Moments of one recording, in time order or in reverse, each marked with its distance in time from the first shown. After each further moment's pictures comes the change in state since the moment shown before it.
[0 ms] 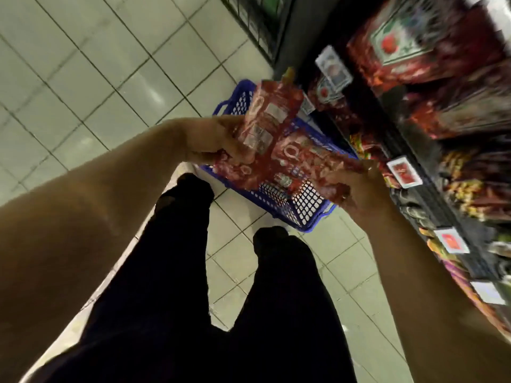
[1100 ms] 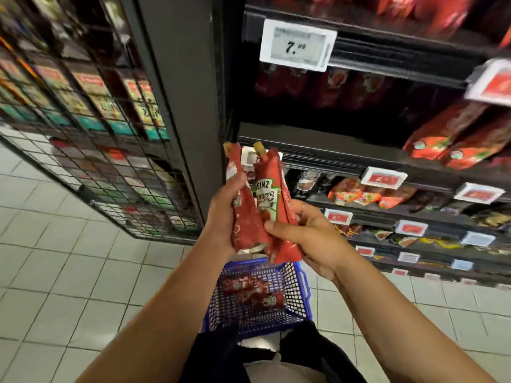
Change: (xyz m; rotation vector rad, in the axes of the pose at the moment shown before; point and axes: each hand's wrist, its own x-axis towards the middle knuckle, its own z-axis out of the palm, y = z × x) left_hand -0.153 0.296 0.170 -0.322 -0.200 0.296; right_hand -0.327 -0.206 0.098 0.366 -0.029 -0.591
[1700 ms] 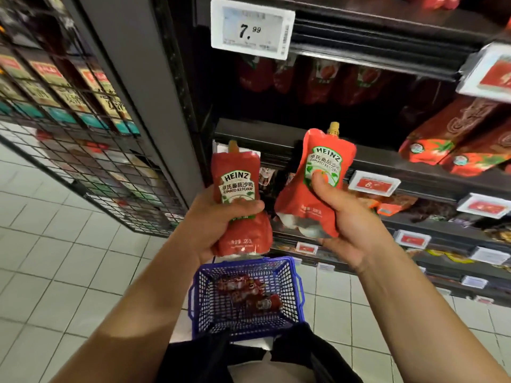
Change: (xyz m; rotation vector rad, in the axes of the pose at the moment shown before) left_hand -0.005 -0.011 0.033 0.465 0.105 0.050; right_hand 0.005 -0.048 -0.088 0.218 0.040 0.010
